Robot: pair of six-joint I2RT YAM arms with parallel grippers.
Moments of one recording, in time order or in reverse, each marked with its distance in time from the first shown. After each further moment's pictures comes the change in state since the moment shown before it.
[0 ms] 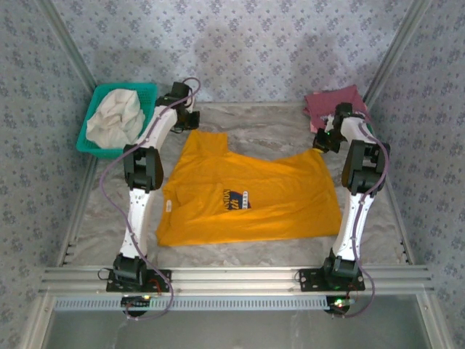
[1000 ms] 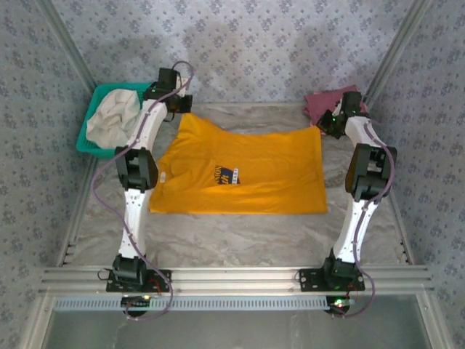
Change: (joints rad) left arm 0.053 -0.068 0.027 0.102 0.029 0.161; right arm -0.012 -0.145 -0.102 0.347 -0.028 0.268
